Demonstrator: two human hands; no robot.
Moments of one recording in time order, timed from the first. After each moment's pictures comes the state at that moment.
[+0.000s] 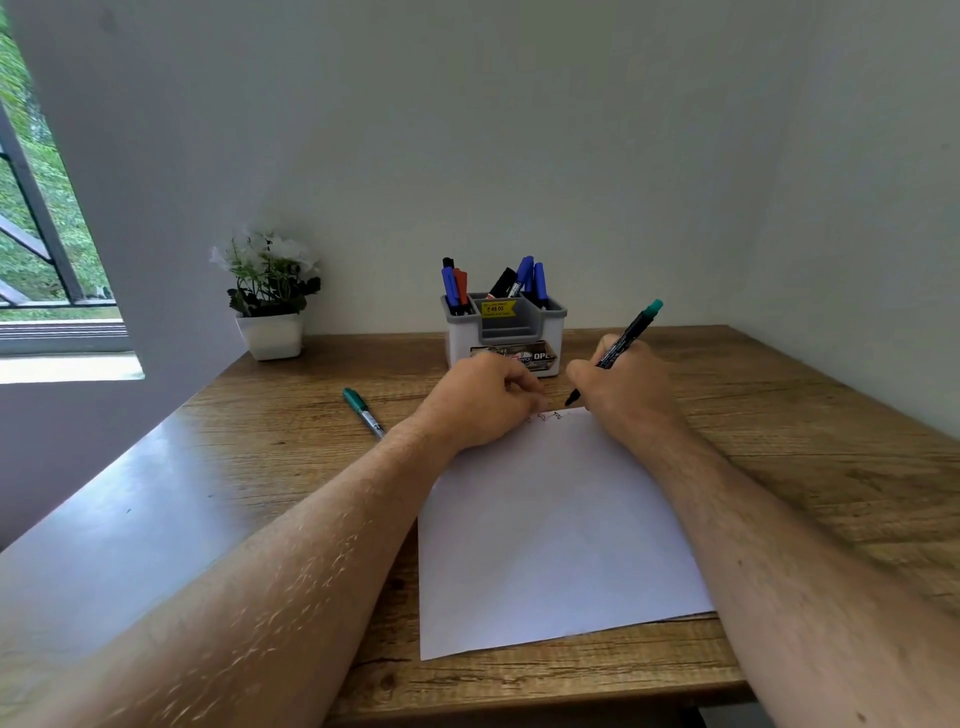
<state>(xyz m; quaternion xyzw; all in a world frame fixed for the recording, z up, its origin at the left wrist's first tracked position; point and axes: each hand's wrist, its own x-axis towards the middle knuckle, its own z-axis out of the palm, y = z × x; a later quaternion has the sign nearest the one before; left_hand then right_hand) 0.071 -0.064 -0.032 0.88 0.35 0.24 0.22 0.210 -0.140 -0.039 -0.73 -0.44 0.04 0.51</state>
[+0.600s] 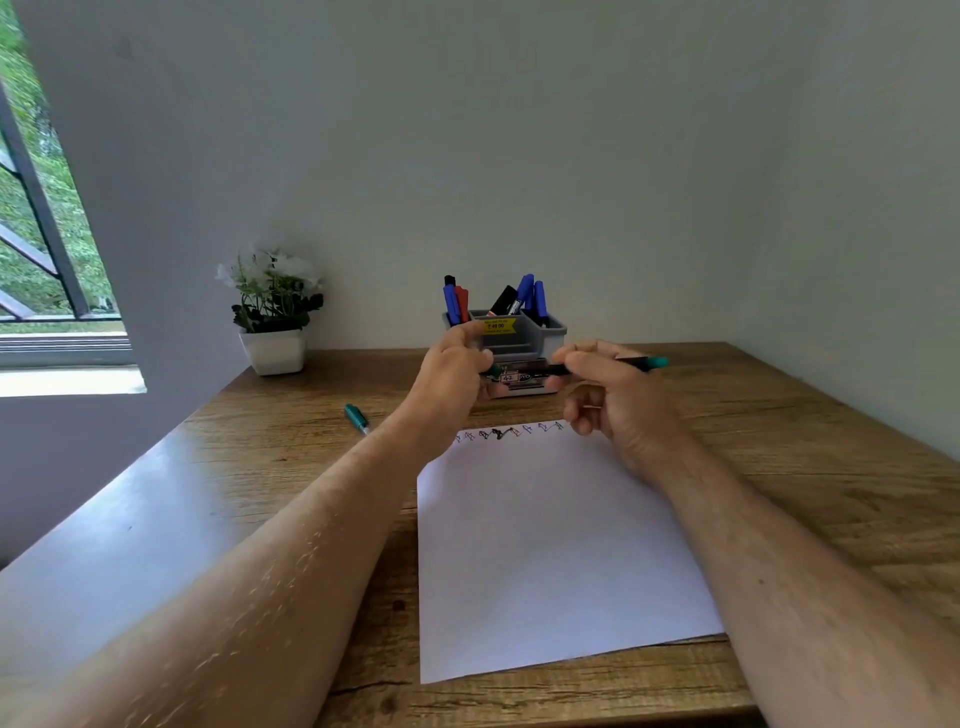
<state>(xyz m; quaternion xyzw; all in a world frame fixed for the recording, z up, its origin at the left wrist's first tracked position) 0.062 -0.059 -0.012 0.58 0.31 0.43 0.62 0.206 -0.146 -0.031 -0.50 -0.46 0.29 0.67</state>
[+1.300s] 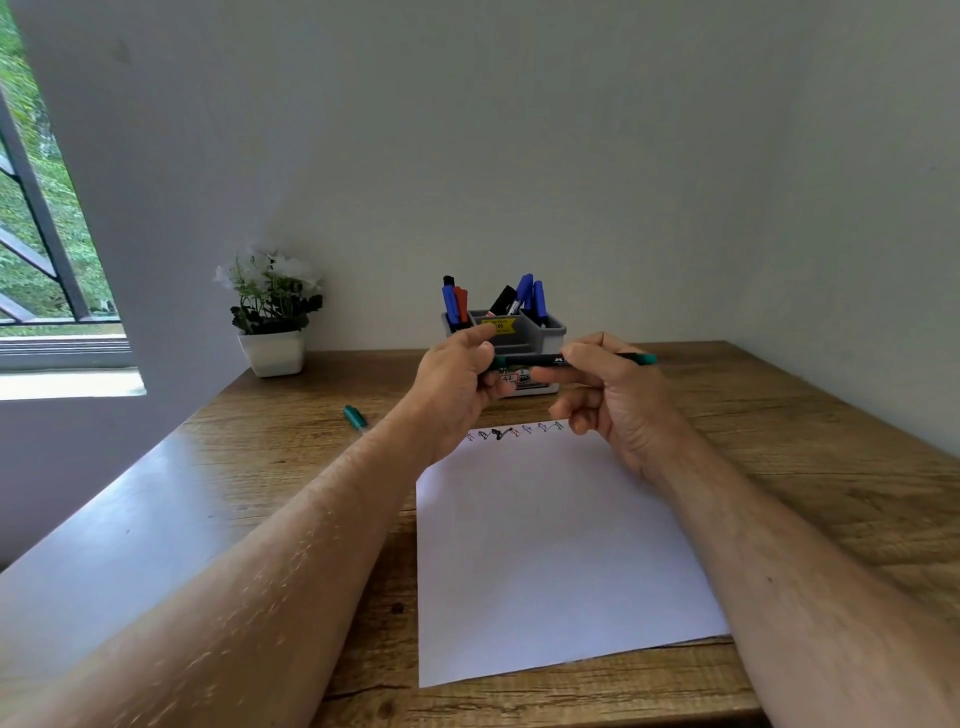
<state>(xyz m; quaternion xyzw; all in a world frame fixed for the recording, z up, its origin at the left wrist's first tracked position) 0.062 -0.058 -0.016 0.49 0.27 0.43 0.71 0.204 -0.147 -0.027 -0.48 -0.44 0.33 0.69</state>
